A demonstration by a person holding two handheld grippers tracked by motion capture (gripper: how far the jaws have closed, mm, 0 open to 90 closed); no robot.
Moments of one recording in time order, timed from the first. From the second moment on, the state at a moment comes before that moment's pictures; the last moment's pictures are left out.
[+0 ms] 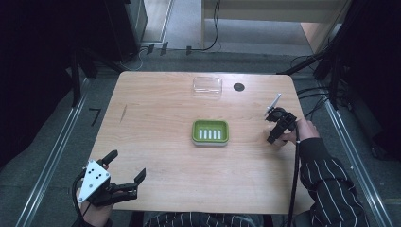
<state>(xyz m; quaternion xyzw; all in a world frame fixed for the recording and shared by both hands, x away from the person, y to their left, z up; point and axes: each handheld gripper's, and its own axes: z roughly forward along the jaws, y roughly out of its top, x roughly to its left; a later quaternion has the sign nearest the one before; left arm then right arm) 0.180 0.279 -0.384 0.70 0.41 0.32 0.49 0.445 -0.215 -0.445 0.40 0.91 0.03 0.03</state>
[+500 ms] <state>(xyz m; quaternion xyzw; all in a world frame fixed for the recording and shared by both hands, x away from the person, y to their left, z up) 0.179 0.279 -0.384 0.70 0.41 0.32 0.49 0.438 -0.190 -0.433 0.37 0.93 0.04 0.04</state>
